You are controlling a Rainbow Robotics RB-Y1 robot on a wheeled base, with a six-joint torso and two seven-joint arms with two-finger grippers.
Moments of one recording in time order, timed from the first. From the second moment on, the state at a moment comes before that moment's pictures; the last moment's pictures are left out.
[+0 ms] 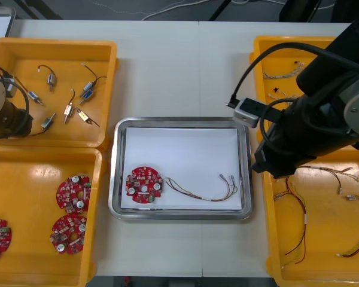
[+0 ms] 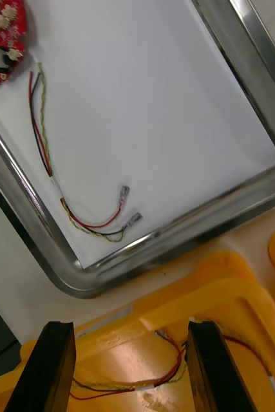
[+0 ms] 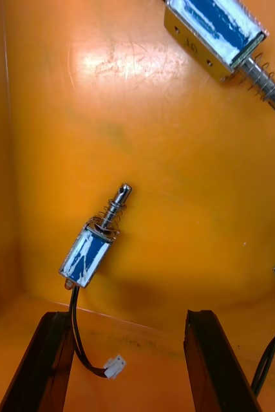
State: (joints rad) right arm -0.64 -0.84 0.36 -2.20 -1.09 1.80 1.51; left arm -0.50 0.83 -0.14 -1.50 0.50 1.47 -1.26
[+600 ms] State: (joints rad) right arm -0.44 -0.93 0.05 -2.25 -1.11 1.91 1.21; left arm -0.53 0.83 -0.14 -1.42 0.46 1.37 -1.27
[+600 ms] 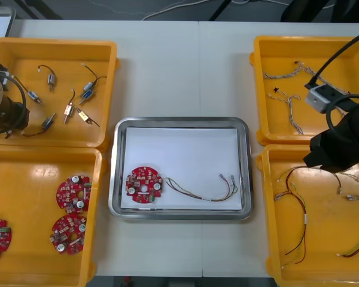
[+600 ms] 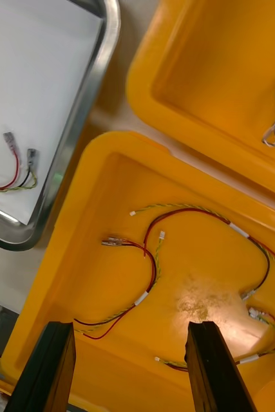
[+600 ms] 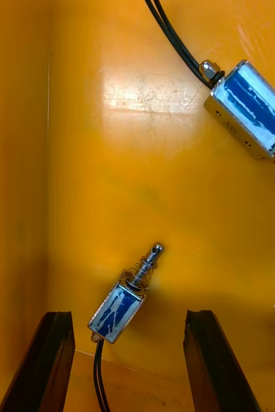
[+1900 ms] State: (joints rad) right arm -0.42 -0.94 -0.20 -1.97 -1.05 1.92 1.17; left arm -0.58 0.83 -0.14 -1.41 0.59 1.50 -1.37
